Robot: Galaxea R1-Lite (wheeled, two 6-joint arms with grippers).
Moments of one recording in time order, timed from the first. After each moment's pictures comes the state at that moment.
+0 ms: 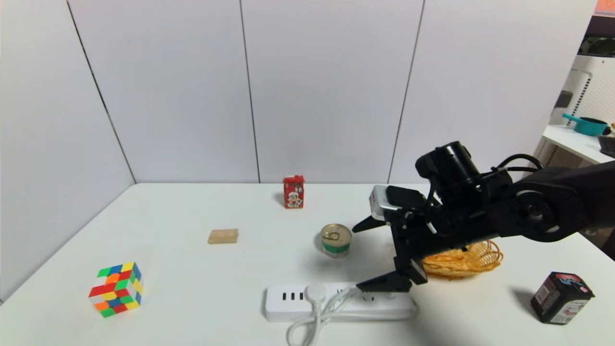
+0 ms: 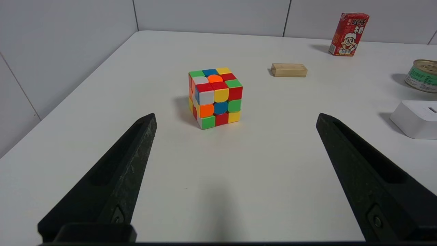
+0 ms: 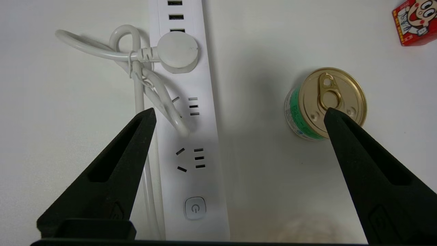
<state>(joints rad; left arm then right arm) -0.01 0.00 0.00 -0.03 0.03 -0.06 0.46 1.84 -1.07 0.09 0.66 -0.84</state>
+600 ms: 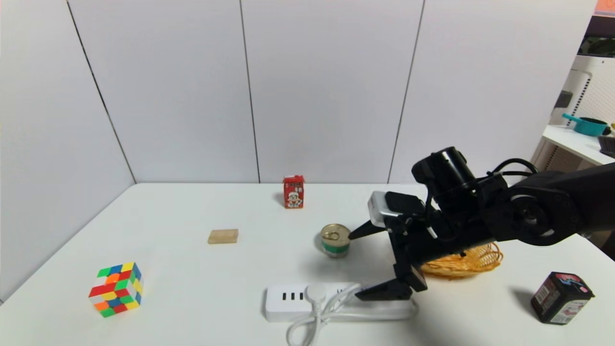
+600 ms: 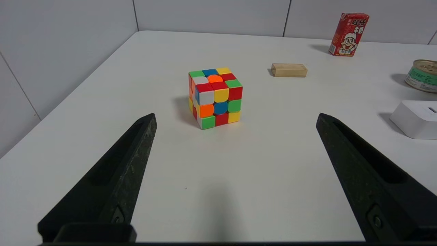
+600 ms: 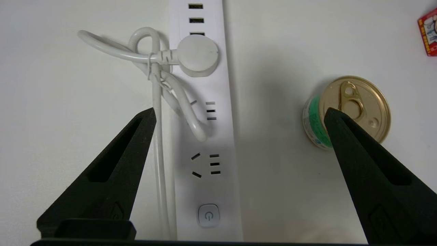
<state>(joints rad) -0.01 0.00 0.00 -0.03 0.03 -0.06 0.48 1.85 -1.06 0.10 0.71 -0.86</state>
